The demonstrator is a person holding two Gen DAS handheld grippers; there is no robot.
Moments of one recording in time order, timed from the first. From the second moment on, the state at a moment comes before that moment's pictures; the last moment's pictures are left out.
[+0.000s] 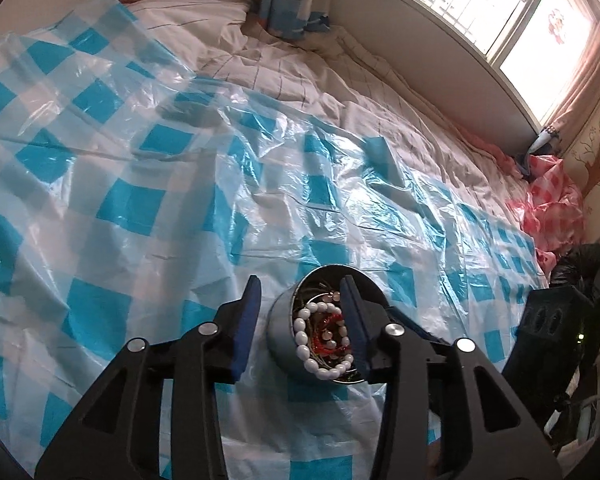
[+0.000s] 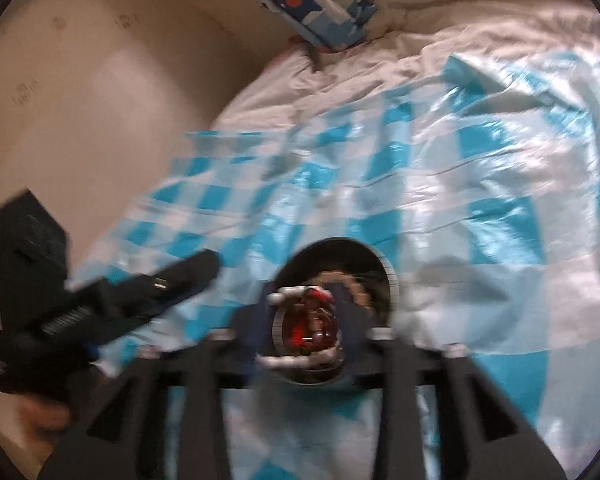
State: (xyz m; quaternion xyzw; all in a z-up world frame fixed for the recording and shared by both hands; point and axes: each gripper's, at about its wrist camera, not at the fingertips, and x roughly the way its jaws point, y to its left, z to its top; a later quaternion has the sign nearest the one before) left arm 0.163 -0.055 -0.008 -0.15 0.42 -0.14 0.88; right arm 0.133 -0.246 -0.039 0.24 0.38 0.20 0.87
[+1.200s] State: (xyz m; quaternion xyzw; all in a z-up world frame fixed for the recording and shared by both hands) left arm -0.019 -0.047 0.012 0.07 0.39 -0.06 0.91; right arm -0.050 -0.241 0.009 0.04 0.33 0.02 0.94
